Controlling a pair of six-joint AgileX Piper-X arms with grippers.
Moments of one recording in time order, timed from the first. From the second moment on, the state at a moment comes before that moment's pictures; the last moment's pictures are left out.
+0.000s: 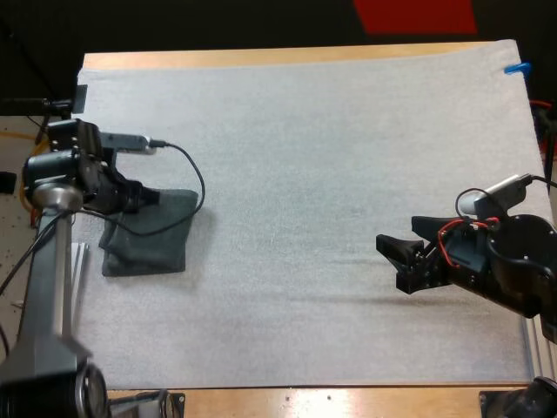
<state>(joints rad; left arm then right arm) 0.17 1.45 -1.19 1.05 0.05 -1.51 0.71 0.80 -1.03 0.86 -0.11 -1.48</state>
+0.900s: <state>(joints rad) 0.07 1.05 -1.19 1.02 0.10 -1.52 0.13 1.07 -1.03 0.79 -0.15 -1.70</state>
